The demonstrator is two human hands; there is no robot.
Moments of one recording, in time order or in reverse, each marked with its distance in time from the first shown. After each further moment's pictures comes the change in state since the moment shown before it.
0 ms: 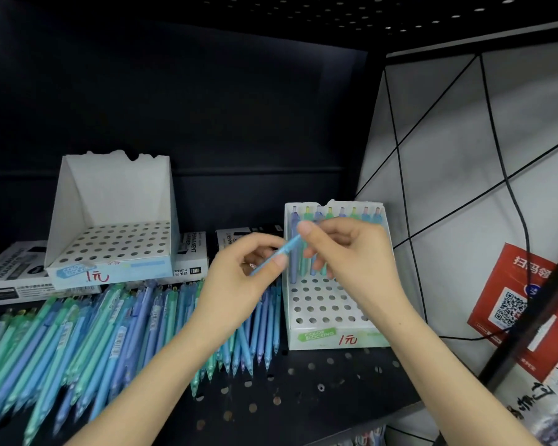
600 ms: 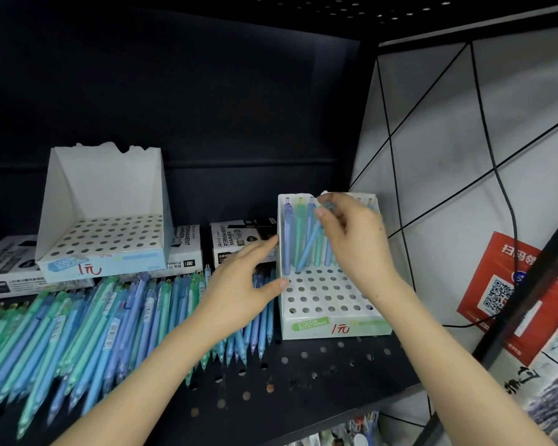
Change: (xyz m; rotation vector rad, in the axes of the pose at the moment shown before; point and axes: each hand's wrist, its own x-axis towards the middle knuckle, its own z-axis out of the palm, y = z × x) left_hand -0.001 -0.024 0.004 0.527 -0.214 -0.079; right_hand 0.024 0.025 -0.008 -0.446 0.128 -0.229
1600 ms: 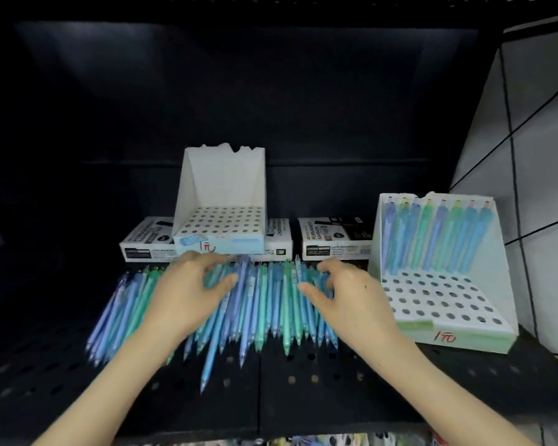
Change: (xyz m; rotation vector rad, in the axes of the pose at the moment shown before) left_hand -0.085 -0.073 -0.104 0.374 0.328 -0.360; right_hand -0.067 -0.056 0.075 -0.206 -0.439 -0.060
